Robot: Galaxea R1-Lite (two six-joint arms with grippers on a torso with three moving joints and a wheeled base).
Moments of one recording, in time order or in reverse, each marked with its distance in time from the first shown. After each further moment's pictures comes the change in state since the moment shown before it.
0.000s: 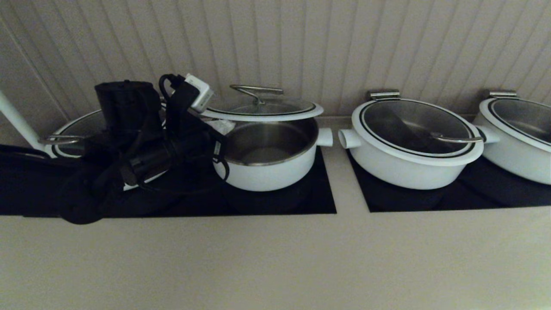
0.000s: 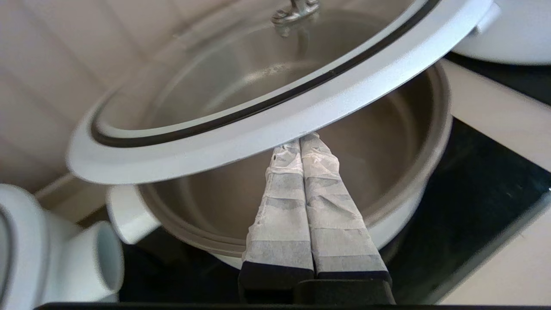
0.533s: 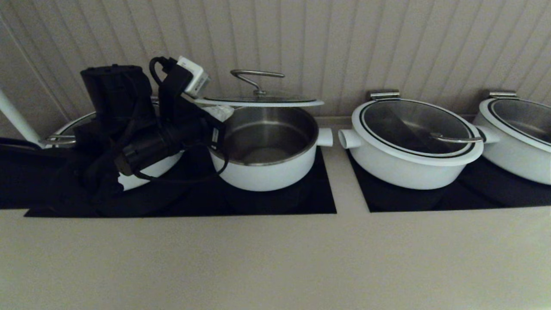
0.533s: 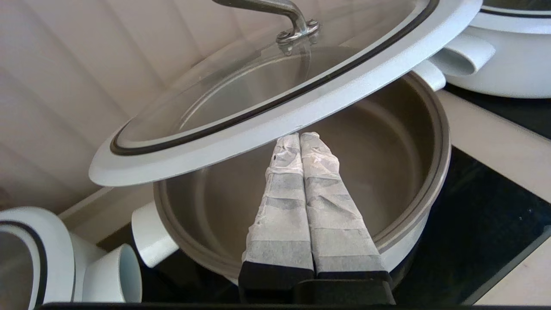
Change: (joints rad) left arm 0.000 -0.013 -0.052 0.000 0.001 -0.001; right arm 0.000 0.000 0.000 0.001 0.000 0.001
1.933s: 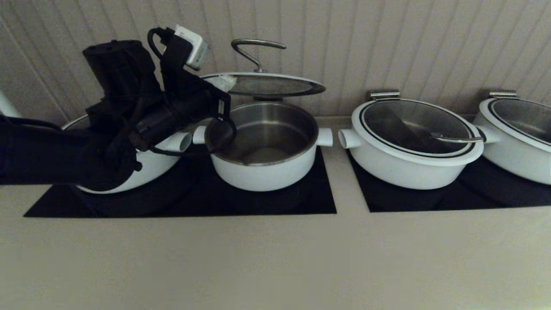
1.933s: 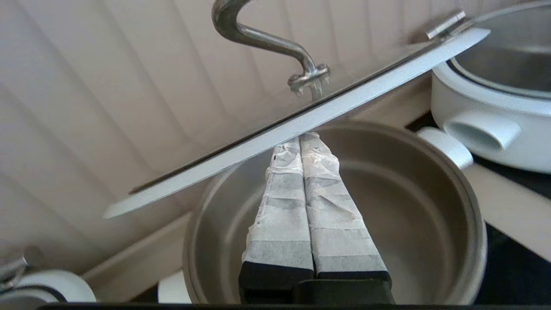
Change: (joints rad) left arm 0.000 0.076 -0.156 -0.097 0.003 0.000; right arm 0.000 0.000 0.000 -0.001 0.000 -0.001
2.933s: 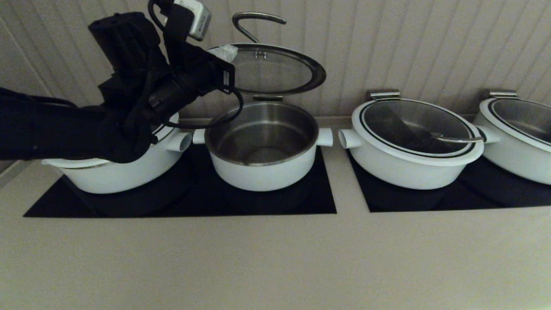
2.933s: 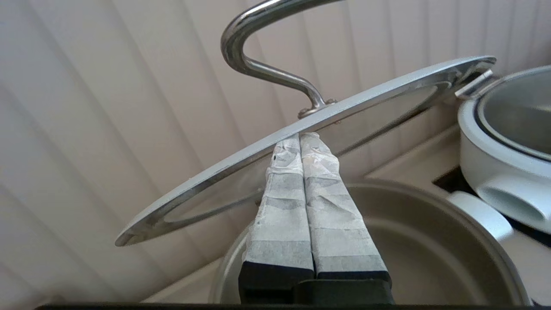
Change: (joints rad) left arm 0.001 0.082 -0.212 -0.002 0.029 0.000; right arm 0.000 0.000 0.000 0.000 0.000 0.000
